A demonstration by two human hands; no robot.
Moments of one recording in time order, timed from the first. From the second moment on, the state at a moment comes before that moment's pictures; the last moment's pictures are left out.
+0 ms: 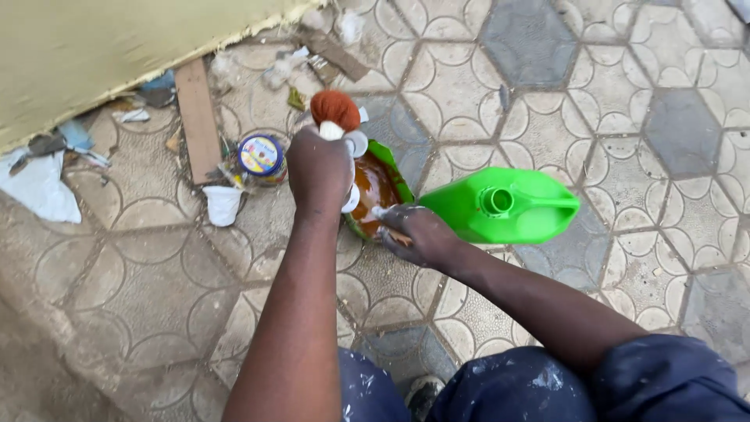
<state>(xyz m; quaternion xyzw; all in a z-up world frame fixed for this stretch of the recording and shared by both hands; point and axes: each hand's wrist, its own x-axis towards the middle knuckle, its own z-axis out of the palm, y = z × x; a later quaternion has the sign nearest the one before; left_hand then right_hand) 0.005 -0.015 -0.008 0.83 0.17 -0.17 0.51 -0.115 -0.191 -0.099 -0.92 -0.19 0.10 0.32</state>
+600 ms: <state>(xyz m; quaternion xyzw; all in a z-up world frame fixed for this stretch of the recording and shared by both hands) 0.005 -0.008 -0.015 0.83 0.19 -0.16 0.50 -0.132 -0.179 -0.063 -0.90 -0.16 0.18 0.35</state>
